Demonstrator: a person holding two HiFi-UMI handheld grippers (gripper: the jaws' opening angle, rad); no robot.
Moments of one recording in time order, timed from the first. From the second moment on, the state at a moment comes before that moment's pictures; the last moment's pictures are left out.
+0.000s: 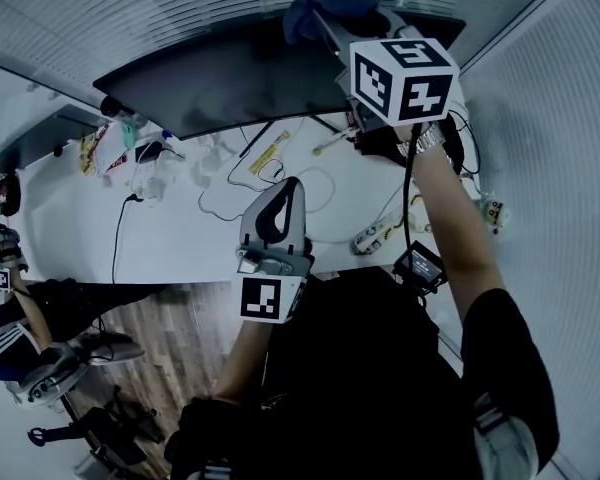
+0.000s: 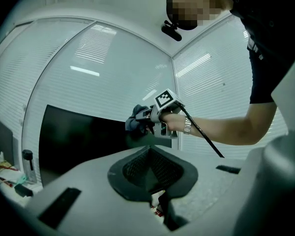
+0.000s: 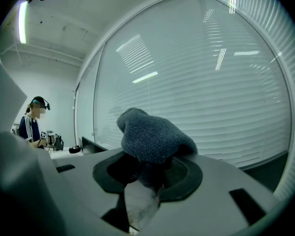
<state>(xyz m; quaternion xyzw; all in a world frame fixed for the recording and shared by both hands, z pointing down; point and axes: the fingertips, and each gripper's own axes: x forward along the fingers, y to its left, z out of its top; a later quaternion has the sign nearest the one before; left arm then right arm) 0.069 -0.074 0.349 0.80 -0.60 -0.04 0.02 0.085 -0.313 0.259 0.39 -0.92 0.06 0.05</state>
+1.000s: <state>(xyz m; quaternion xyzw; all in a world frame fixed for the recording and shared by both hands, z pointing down) 0.157 -0.096 0.356 0.81 -0.58 -0.04 0.02 0.205 -0.346 0.264 0.43 -0.90 0.07 0.04</state>
